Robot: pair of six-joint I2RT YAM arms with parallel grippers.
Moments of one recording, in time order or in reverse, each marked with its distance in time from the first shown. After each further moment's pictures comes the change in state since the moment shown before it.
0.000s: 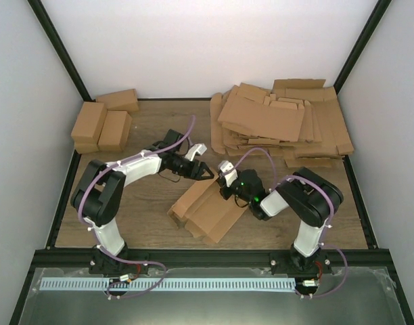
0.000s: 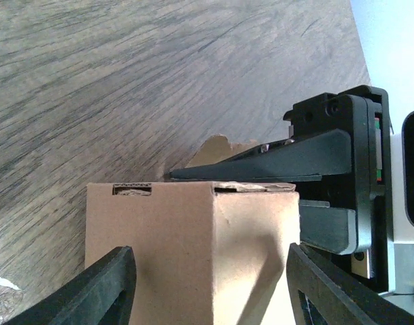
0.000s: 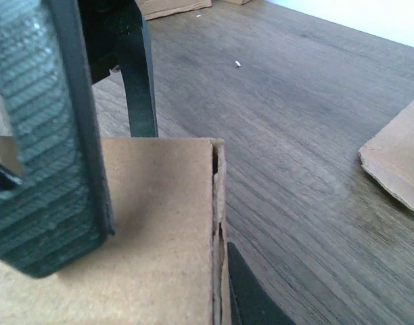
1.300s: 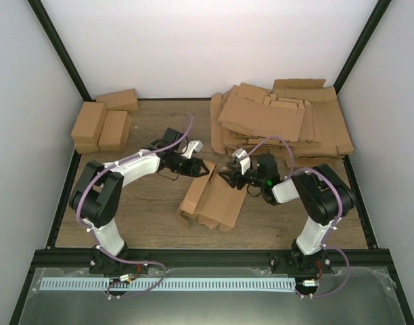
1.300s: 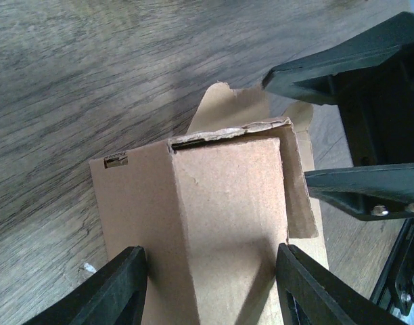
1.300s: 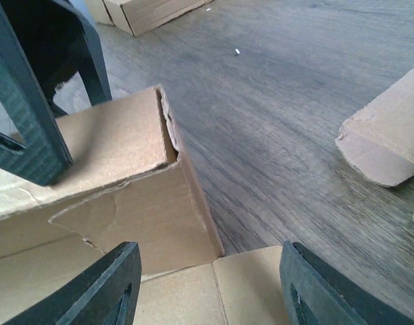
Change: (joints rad) left arm 0.007 -0.024 -0.003 -0.006 -0.172 -0.035; right arm -0.264 -0.072 0.060 -0.210 -0.410 0.094
